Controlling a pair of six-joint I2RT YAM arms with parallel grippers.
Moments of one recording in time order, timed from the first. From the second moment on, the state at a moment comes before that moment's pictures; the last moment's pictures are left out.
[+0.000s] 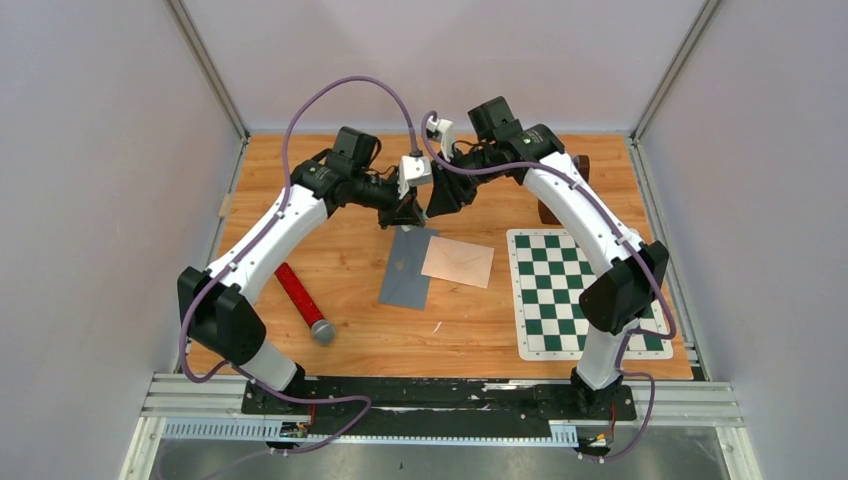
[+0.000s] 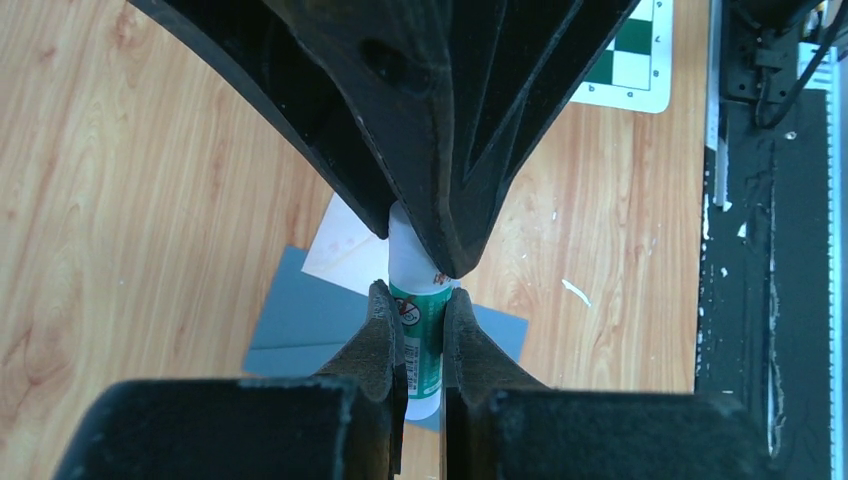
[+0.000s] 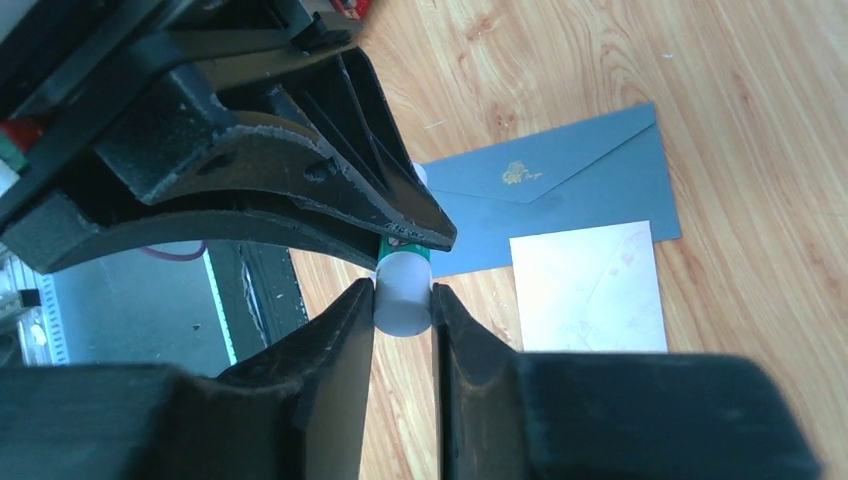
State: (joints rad) left arm -0.49 1.56 1.51 -0.77 0.81 0.61; right arm 0.55 1.84 1.98 -1.04 -0.74 -0.22
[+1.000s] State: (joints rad) left arm -0.26 1.52 1.02 -0.56 0.16 -0.18; right arm 0.32 1.63 1.79 -0.92 -0.58 -0.17
